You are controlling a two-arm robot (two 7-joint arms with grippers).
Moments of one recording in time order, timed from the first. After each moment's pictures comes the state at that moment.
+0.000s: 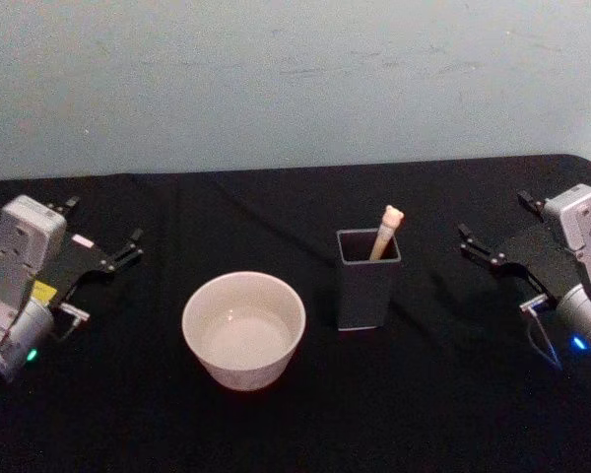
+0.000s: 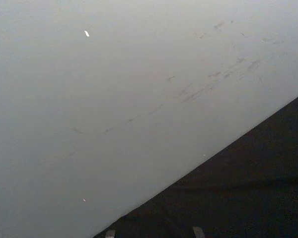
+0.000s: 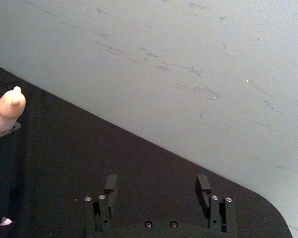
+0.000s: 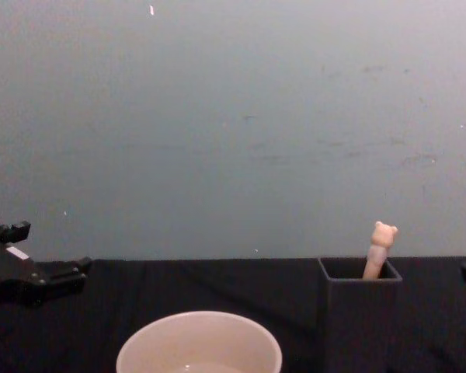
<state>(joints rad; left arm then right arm) -0.20 0.60 0.45 -1.41 -0.25 -0.12 0.03 0.20 0.60 -0.45 -1.41 0.25 -0.12 -0.03</state>
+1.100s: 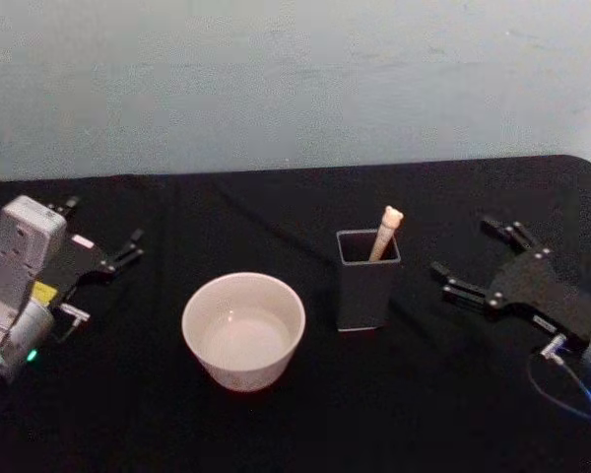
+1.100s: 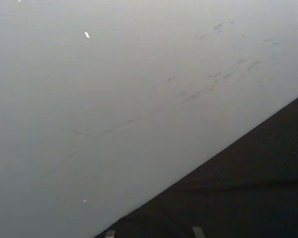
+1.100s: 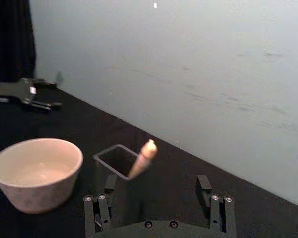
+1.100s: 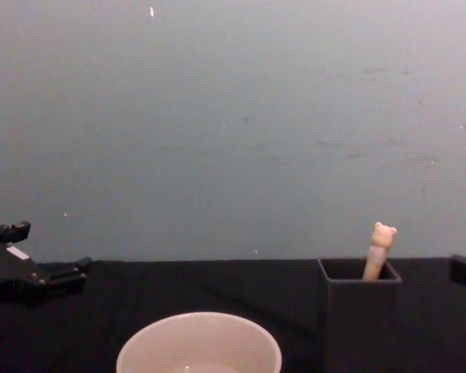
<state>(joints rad) -0.20 0.60 0.45 -1.41 -0.25 -0.12 0.03 0.00 0.72 -0.33 -1.66 0.51 -0.19 0.34</state>
